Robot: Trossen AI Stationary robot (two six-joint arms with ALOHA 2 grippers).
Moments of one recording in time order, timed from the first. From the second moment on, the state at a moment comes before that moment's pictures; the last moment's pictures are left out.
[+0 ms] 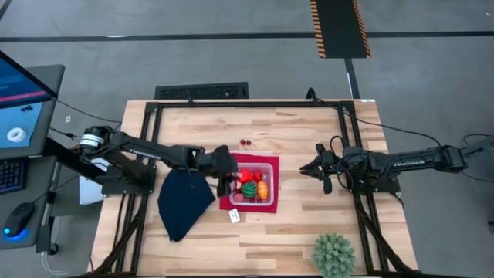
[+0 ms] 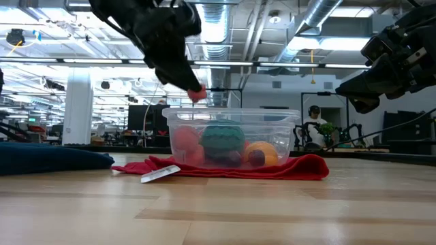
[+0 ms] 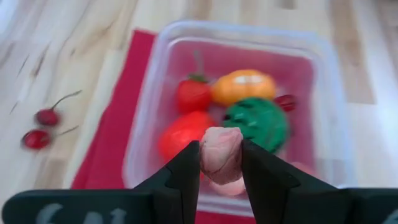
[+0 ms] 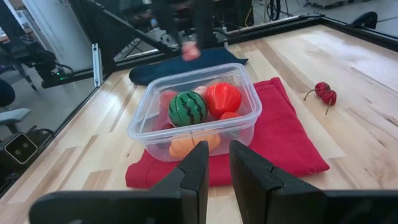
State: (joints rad) left arm -0.06 1.51 0.94 -0.21 -0.08 -0.15; right arm -0.02 0.45 0.00 0.21 -0.10 0.17
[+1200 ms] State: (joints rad) left arm -0.05 1.59 1.01 -0.16 -0.13 -0.19; right arm -0.02 0.45 0.00 0.16 -0.10 0.17
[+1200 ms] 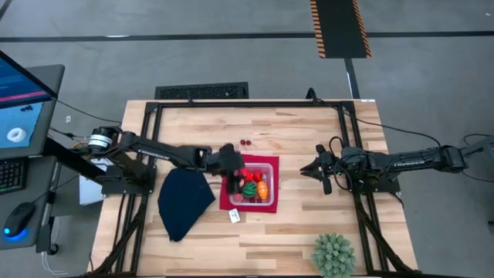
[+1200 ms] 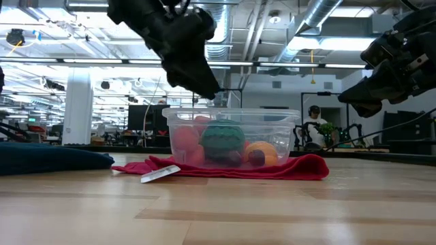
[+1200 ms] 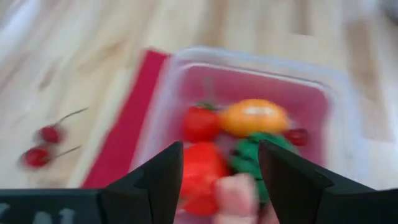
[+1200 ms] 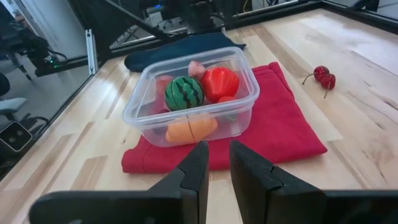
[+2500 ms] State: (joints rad) left arm 0.10 1.61 1.17 -0.08 -0.44 -1.05; right arm -0.02 0.45 0.00 0.16 -0.10 0.17
